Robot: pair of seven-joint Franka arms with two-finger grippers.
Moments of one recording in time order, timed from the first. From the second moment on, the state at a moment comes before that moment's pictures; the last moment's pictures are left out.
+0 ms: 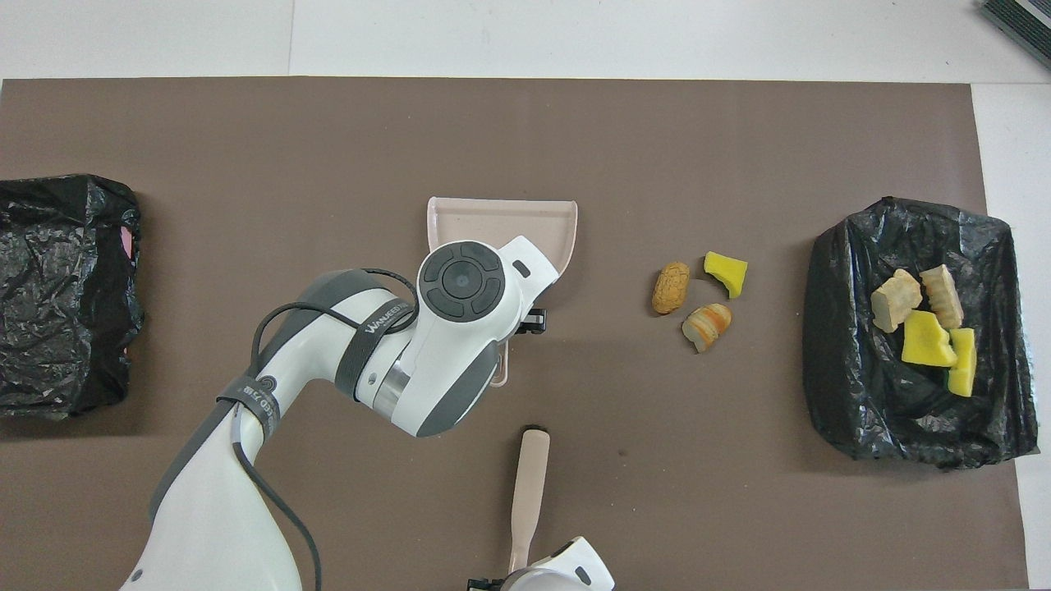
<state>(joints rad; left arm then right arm) -0.65 0.35 -0.02 -1.79 -0.04 2.18 -0.52 1.05 -0.12 0.00 -2.56 0.42 2.44 0.93</state>
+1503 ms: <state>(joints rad) -0.56 0.29 0.02 -1.76 0.02 2.04 -0.05 1.05 -0.16 0.00 -2.54 0.42 2.41 0.93</state>
